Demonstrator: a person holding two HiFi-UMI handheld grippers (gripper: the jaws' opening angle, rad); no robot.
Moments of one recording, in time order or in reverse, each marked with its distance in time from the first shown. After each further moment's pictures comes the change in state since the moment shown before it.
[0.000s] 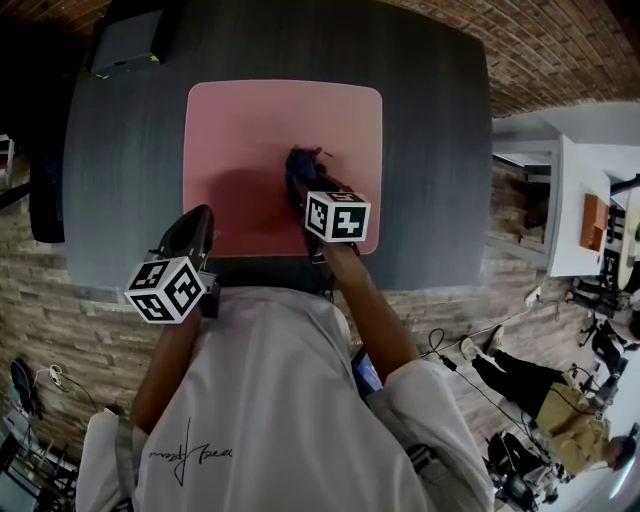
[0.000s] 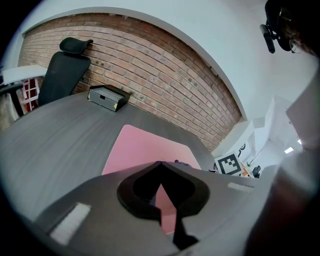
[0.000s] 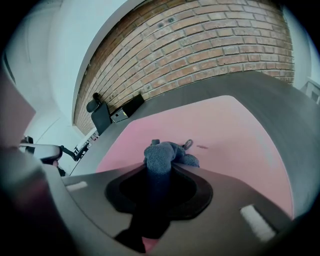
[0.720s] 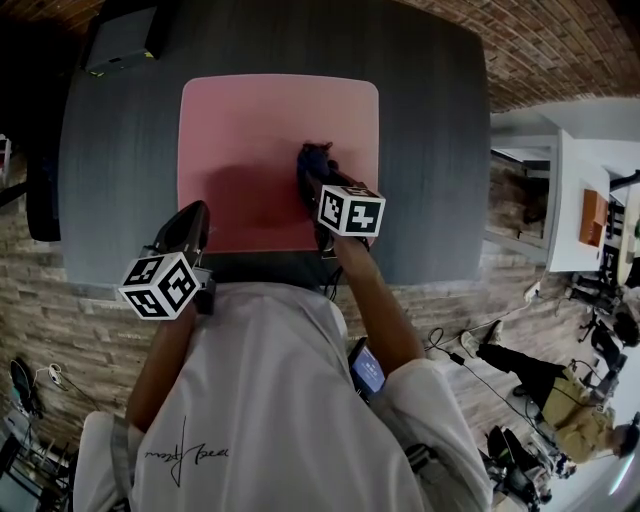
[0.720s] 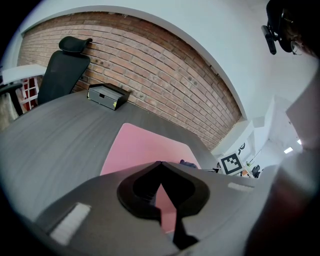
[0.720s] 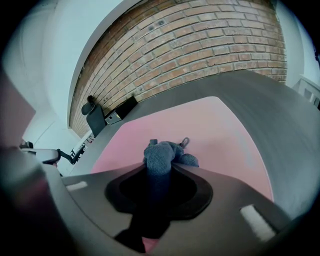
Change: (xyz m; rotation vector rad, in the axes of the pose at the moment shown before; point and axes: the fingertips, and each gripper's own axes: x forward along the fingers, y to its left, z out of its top) left arm 0.002 -0.001 -0.002 0.000 0.014 -0.005; right arm -0.017 -0.032 0.002 0.040 -0.003 -0.038
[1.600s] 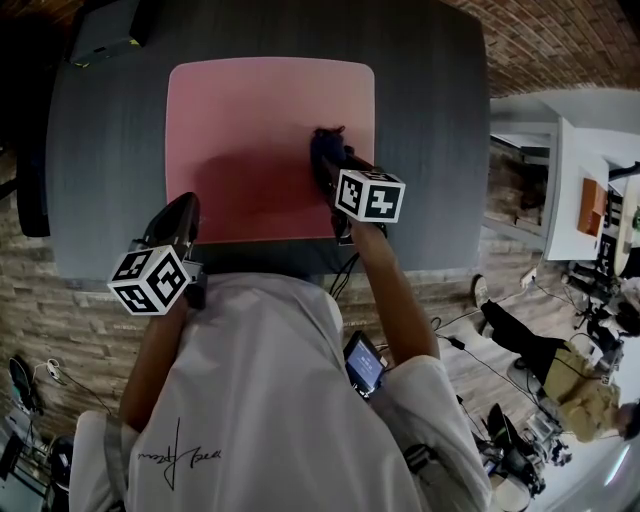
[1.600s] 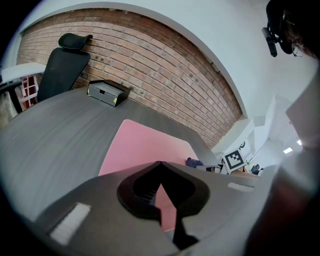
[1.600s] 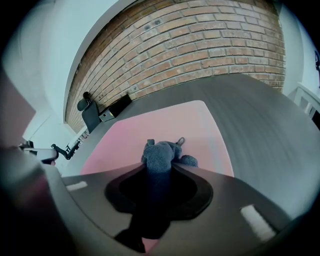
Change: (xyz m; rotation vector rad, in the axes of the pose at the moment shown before) left arm 0.007 0.004 -0.007 -0.007 0.029 0.001; right arm -0.017 -0.044 0.008 -0.024 0.030 -0.054
